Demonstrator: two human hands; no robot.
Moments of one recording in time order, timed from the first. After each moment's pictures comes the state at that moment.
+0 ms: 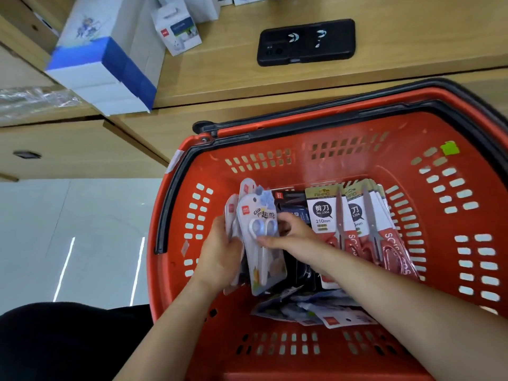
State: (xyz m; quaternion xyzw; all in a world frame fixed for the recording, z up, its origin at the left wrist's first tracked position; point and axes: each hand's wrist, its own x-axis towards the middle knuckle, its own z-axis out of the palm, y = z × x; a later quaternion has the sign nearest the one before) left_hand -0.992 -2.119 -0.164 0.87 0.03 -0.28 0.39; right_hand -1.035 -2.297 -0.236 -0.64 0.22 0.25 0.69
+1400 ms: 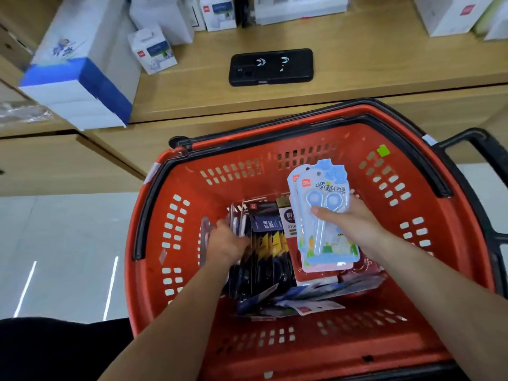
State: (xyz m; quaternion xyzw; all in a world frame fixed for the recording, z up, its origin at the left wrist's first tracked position) left_hand -0.964 -2.170 -0.243 0.92 0.07 -0.32 0.23; right_hand -1.076 -2.420 -0.189 -0.65 0.31 0.06 0.69
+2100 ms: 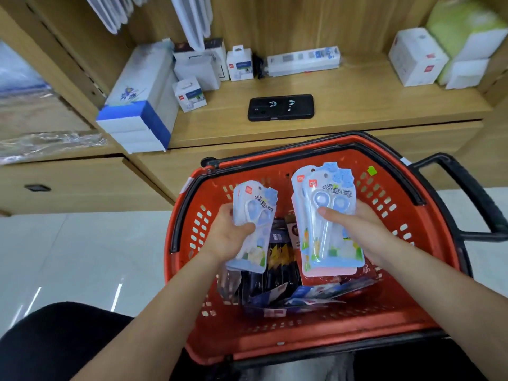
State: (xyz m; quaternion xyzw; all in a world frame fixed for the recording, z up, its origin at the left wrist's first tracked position) left_hand -0.973 -2.154 -0.115 0.87 -0.03 -0.25 0.42; right_hand -1.097 -2.399 -0.113 -0.64 0.28 0.02 0.72
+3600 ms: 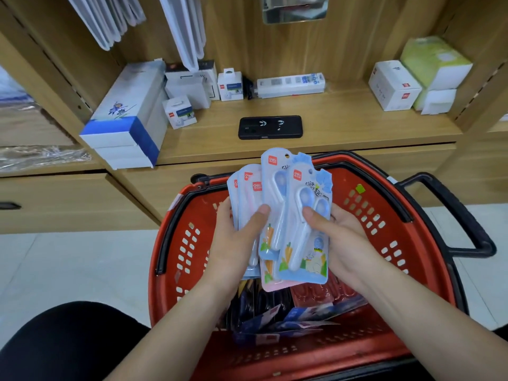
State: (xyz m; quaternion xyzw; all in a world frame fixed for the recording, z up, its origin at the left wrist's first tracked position) left_hand -1.017 -2.190 -0.045 0.67 -0.02 -0.23 0.71; right_hand -1.087 -2.355 -0.069 -0.47 0.24 -0.07 0.85
